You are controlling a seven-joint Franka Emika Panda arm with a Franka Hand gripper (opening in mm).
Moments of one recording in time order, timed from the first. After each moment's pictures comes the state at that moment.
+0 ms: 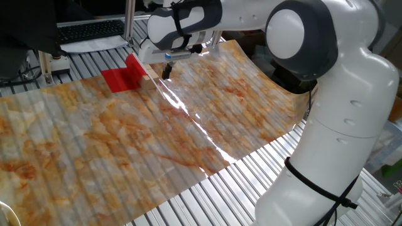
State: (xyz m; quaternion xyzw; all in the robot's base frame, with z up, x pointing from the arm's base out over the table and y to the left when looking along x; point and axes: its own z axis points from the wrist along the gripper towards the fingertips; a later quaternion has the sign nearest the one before) arm 0.602 -0.024 0.213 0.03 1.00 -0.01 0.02
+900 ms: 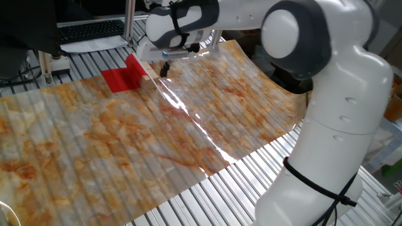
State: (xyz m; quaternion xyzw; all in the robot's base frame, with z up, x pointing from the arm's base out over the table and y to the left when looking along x) arm 0.627 -0.023 0.211 0.06 1.00 -0.01 0.03
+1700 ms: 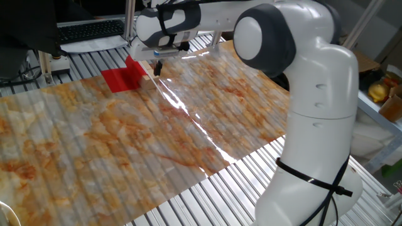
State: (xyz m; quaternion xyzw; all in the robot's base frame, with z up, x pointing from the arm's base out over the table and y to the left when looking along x) arm 0.672 -0.033 0.169 0.04 1.00 -0.02 0.02
